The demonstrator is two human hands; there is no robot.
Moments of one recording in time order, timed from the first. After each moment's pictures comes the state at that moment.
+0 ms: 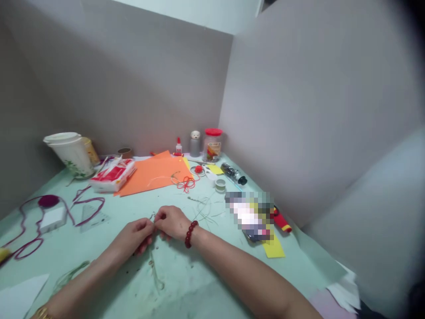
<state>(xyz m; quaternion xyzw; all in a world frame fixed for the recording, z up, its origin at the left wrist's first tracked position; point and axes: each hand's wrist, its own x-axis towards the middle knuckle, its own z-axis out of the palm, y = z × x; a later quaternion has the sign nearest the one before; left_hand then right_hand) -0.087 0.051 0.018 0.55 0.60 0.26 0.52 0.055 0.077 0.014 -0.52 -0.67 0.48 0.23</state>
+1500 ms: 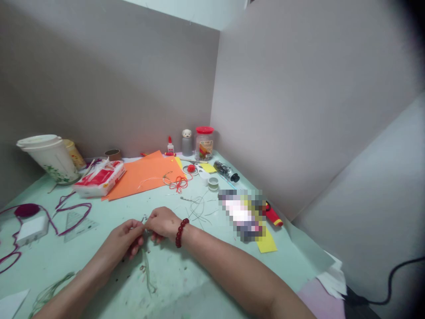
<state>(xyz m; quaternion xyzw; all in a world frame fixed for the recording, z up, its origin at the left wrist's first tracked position) -0.086 0.049 0.018 0.50 0.61 0.30 0.54 0.049 0.083 0.023 -0.55 -0.59 0.55 0.21</state>
